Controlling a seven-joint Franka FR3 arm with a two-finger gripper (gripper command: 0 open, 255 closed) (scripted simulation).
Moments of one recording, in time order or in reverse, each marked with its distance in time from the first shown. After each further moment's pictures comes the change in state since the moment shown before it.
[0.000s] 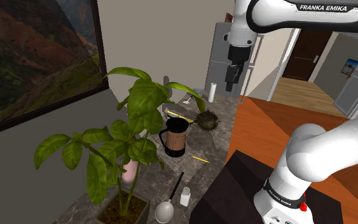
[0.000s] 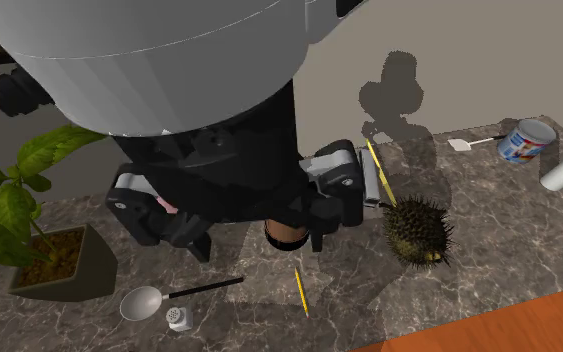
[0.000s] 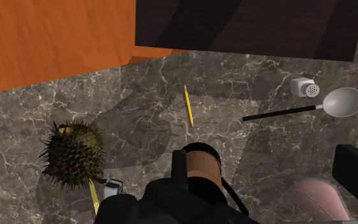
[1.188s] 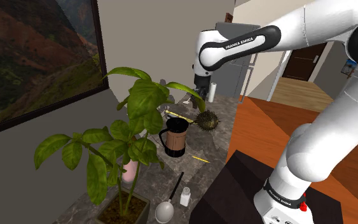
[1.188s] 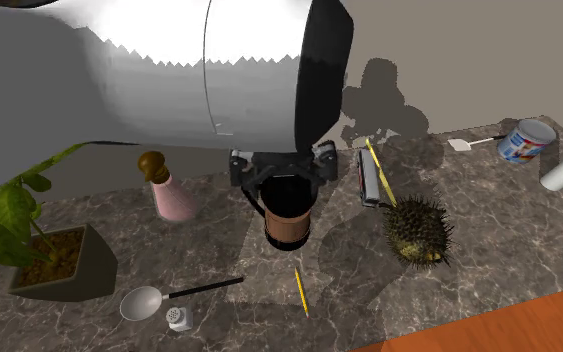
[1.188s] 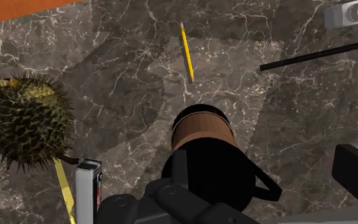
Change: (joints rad) arm 0.004 0.475 -0.064 0.006 0.042 0.480 -0.013
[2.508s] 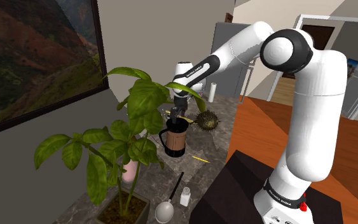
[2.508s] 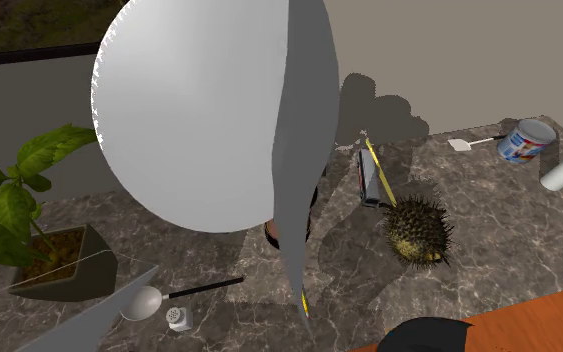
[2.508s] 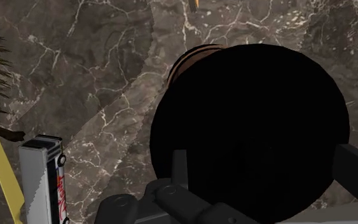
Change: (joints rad) arm -0.009 0.547 -0.008 0.248 0.113 0.306 -0.063
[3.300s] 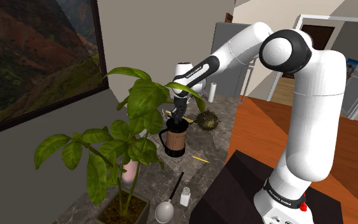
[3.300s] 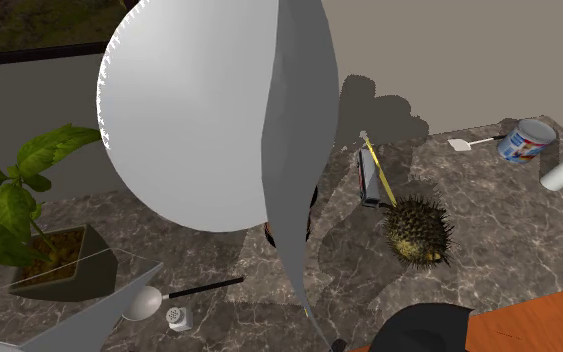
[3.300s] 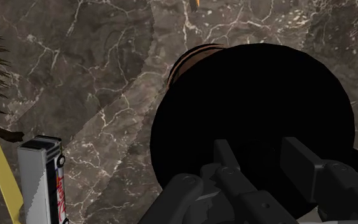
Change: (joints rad) arm -0.001 0.007 0.000 -0.002 0.001 0.009 -0.002
